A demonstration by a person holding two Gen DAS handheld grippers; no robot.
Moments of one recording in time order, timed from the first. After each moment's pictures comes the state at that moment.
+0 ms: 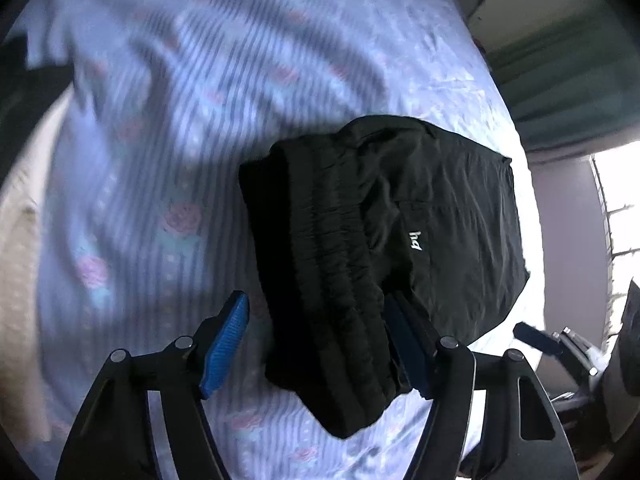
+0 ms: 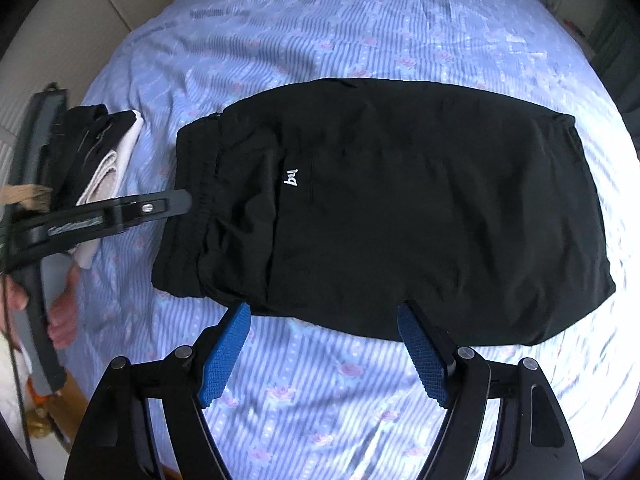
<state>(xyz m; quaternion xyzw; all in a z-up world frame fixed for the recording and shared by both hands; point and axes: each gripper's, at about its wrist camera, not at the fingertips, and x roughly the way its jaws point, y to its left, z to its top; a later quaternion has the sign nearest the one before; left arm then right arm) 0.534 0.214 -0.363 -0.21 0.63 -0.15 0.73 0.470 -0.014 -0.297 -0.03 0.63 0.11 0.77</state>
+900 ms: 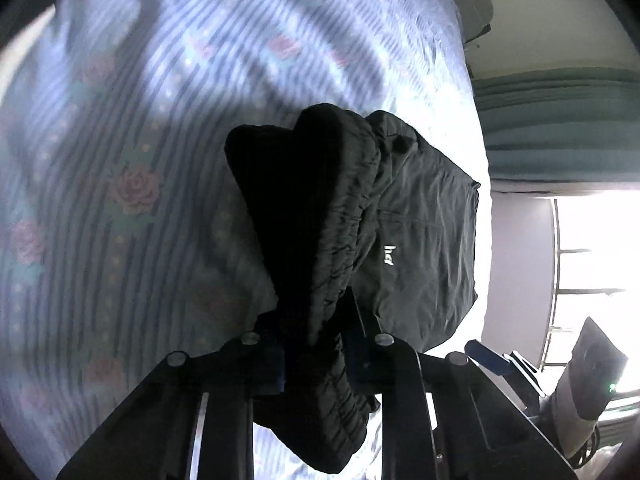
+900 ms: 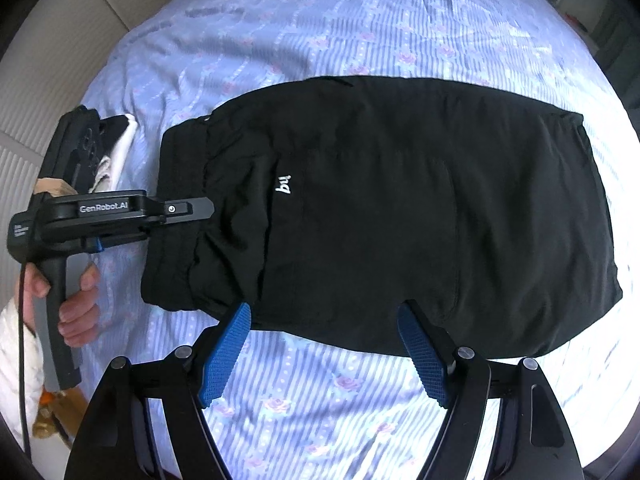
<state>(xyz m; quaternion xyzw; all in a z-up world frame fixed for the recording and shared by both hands) 0.539 0.210 -0.381 -0.31 0.62 -0.18 0.70 0.478 -0.019 -0.298 -0.02 0.62 0.12 0.77</state>
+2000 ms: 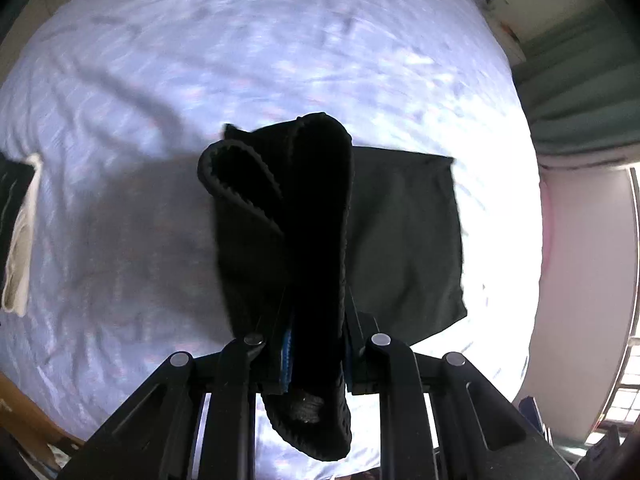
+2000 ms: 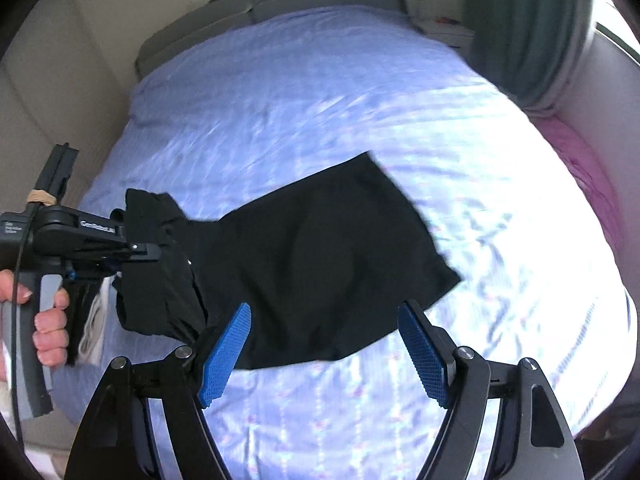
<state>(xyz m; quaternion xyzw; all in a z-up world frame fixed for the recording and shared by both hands) 0.582 -0.064 -0.223 -0.13 0.67 -0.05 0.73 0.423 -0.287 -0.170 0.12 0.49 -0.02 0.86</state>
